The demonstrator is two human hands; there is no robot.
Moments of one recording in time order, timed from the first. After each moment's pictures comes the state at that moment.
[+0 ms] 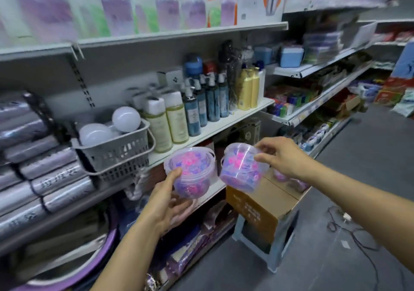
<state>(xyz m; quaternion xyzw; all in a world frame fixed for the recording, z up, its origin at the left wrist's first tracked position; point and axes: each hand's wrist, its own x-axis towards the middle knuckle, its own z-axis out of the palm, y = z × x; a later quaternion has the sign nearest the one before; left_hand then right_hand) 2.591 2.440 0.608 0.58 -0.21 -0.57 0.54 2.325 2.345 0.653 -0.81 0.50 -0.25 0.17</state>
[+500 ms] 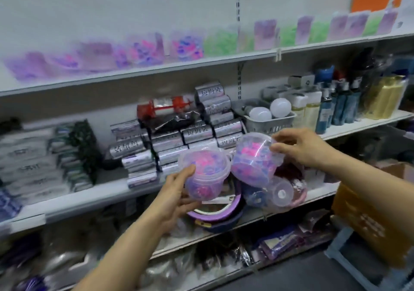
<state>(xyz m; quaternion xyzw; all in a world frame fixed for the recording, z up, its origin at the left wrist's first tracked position) 2.861 2.756 0.659 0.63 -0.22 -0.44 0.60 2.633 2.557 0.711 -0.86 0.32 -0.29 0.27</state>
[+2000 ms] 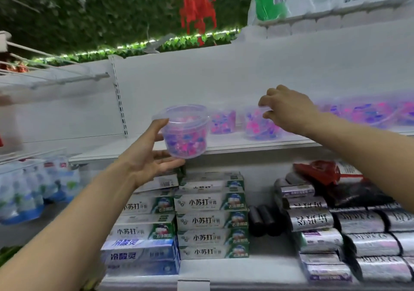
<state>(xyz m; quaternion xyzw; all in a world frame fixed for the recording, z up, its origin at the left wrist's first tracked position) 3.290 3.016 0.884 0.59 -0.22 -0.22 0.75 3.154 2.741 0.926 -0.90 0.18 -0.37 -0.17</state>
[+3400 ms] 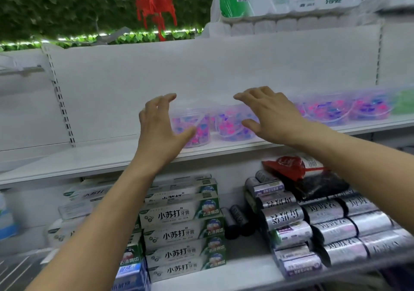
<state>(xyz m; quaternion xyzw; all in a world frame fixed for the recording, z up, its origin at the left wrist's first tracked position) 3.307 2.919 0.888 0.72 -0.47 0.28 0.42 3.137 2.748 0.910 -0.90 0.20 -0.35 -0.18</state>
